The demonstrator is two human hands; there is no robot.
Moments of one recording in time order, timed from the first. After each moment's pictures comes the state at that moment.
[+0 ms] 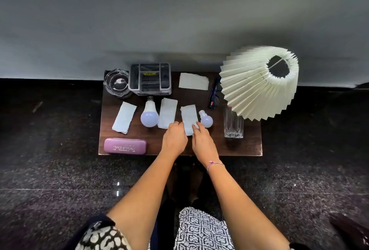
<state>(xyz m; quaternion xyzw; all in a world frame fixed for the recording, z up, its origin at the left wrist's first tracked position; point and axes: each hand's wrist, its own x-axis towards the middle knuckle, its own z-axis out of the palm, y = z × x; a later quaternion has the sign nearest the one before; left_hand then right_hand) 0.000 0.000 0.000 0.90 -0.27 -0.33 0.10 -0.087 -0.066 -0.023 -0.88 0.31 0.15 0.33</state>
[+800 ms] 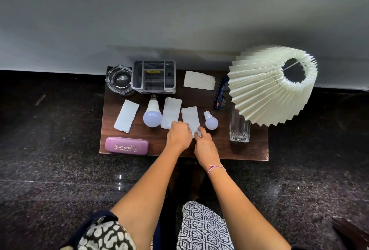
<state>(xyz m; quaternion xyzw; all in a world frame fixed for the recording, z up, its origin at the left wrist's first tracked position) 0.013 -0.010 -0.026 0.89 -0.20 -0.39 0.09 -0.086 -0.065 -0.041 -0.88 0.30 0.23 0.29</state>
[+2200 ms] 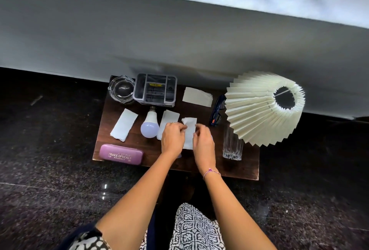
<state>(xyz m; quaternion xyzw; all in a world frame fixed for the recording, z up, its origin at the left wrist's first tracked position) 0.031 -0.022 -0.010 0.92 -0.14 -0.27 0.25 -0.052 -0.089 -0.005 -0.84 0.38 -0.02 0.39</state>
